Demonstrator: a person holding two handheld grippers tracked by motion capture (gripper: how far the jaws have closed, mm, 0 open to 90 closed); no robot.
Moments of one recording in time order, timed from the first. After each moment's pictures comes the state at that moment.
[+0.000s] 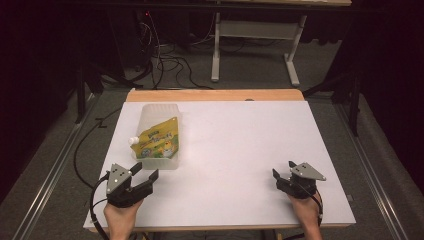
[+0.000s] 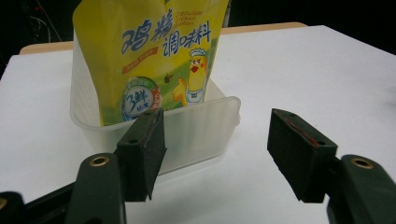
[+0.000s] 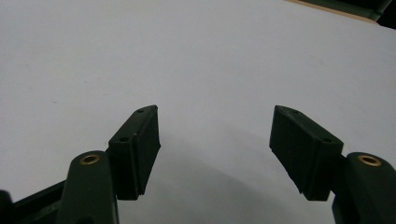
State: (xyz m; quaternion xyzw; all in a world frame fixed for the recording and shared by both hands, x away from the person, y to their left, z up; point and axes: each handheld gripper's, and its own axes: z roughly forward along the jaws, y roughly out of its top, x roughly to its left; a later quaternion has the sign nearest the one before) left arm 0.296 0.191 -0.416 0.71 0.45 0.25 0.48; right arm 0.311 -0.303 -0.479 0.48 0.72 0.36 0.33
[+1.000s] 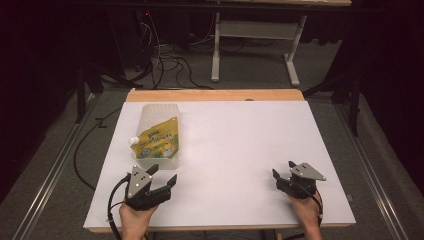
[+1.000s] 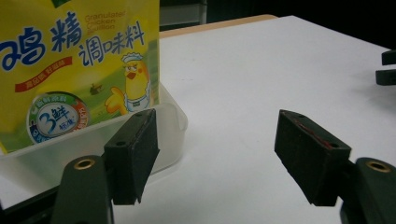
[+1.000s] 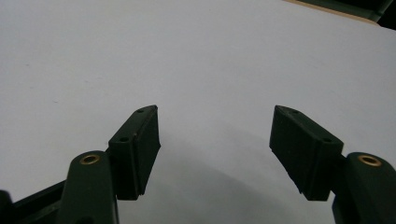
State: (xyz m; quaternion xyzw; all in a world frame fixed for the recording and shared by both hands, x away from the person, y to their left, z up) left arm 0.290 0.150 -0.419 0.74 0.40 0.24 0.49; right arm 0.311 -0.303 -0.479 0.48 0.73 0.36 0.33
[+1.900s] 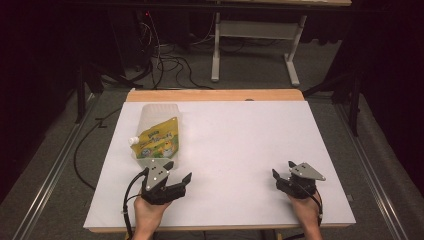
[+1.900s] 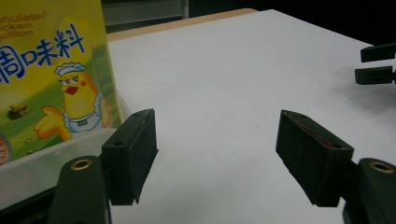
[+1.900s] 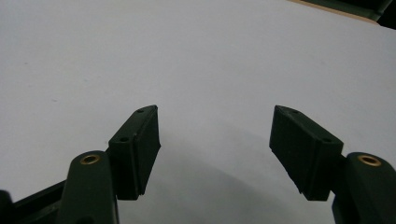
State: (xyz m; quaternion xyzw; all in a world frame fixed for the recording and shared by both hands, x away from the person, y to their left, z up) left arm 0.305 0.117 -0.421 0.75 0.38 0.21 0.49; right arm 0.311 -0.302 -0.479 0.48 0.73 0.36 0.33
